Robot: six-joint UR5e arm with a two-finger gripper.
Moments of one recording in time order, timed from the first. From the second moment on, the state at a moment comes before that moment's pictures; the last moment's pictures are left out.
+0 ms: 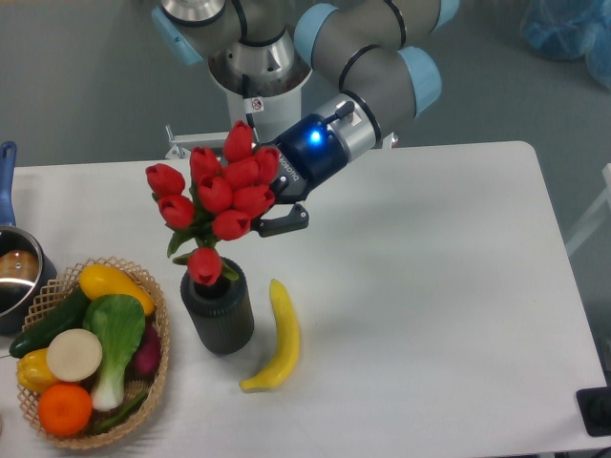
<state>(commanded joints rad) 2.67 -1.69 -1.86 -1.08 0.08 1.31</state>
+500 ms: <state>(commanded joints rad) 2.68 -1.68 -1.85 -1.09 0.03 1.25</state>
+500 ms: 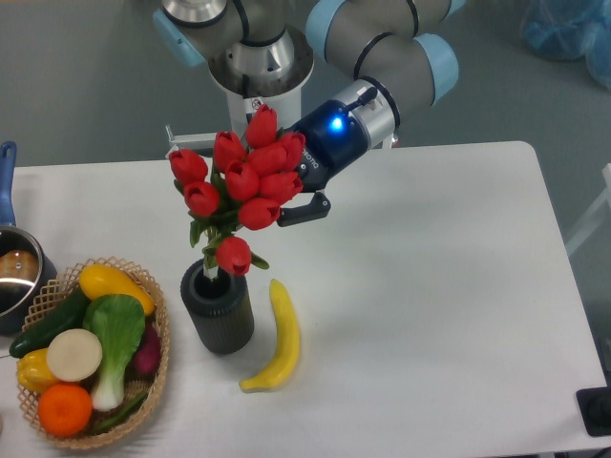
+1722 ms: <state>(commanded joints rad) 2.74 -1.67 -1.82 -1.09 0.04 1.19</state>
